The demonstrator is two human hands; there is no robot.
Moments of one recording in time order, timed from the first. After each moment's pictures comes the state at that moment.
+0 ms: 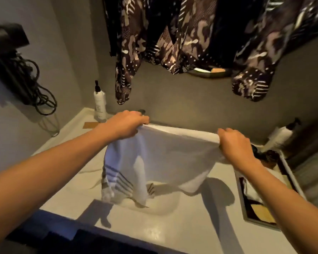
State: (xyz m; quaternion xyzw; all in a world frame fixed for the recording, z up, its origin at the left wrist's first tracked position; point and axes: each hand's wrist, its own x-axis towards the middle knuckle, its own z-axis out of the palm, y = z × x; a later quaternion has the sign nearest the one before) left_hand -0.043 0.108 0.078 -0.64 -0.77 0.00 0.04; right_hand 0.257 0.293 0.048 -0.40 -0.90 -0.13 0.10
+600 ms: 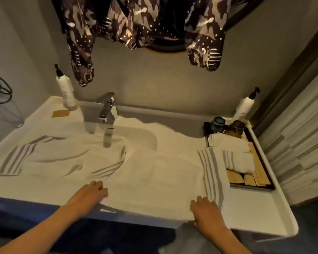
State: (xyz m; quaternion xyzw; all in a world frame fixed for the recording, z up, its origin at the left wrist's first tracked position) left_hand 0.054 -0.031 -0.164 -0.64 -0.75 0.14 -0.12; right_hand 0.440 0.156 -0.151 -0.37 -0.90 0.04 -0.21
